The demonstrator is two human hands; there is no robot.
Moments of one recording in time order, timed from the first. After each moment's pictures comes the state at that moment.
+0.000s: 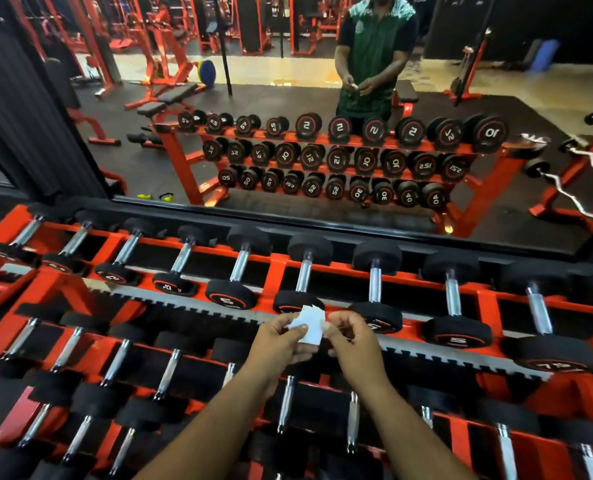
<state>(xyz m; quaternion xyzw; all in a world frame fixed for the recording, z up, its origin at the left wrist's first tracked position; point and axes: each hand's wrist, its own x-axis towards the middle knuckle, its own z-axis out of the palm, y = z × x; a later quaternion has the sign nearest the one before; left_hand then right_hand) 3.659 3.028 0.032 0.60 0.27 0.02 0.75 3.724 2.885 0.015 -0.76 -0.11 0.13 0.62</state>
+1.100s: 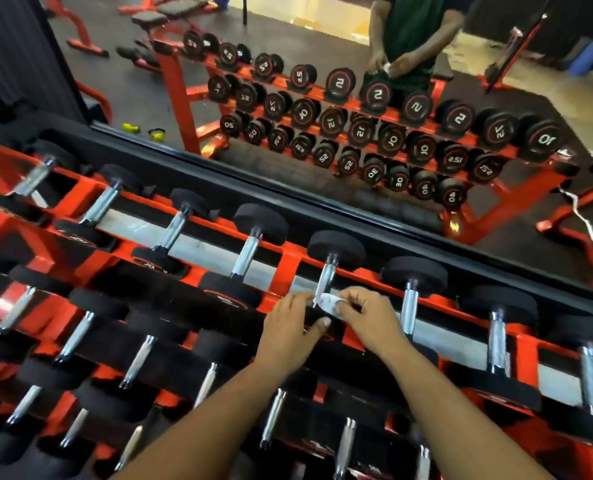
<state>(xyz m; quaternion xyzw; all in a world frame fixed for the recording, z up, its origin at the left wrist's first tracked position) 3.767 3.120 -0.066 0.89 0.17 0.14 0.40 3.877 2.979 -0.017 -0.89 -0.26 0.13 0.35</state>
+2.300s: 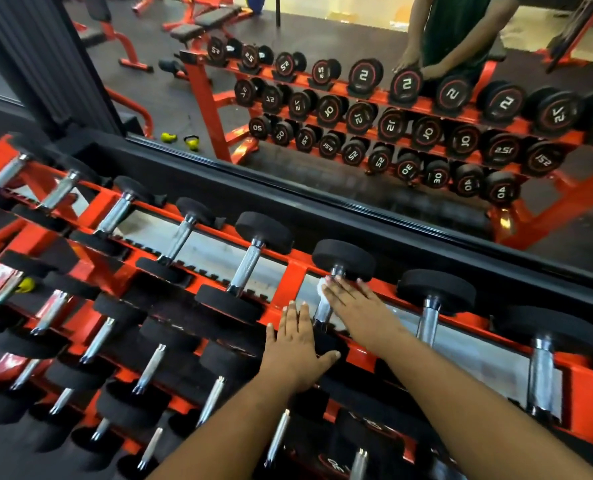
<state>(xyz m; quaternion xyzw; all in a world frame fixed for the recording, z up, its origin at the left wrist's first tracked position) 3.809 3.099 -0.077 0.93 0.25 -0.15 0.24 3.967 2.991 -0.084 -0.82 -0.56 0.02 -0.10</state>
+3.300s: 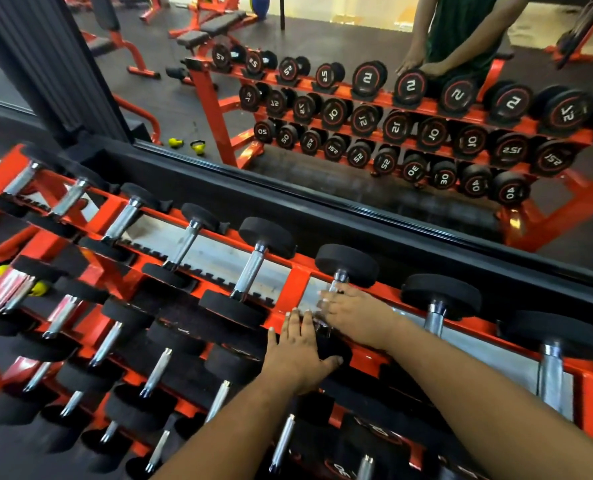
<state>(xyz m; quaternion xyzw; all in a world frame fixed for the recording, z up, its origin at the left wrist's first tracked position) 3.816 3.104 -0.074 0.92 0.25 -0.20 0.21 3.981 3.008 -0.070 -0.68 -0.72 -0.06 -0.17</state>
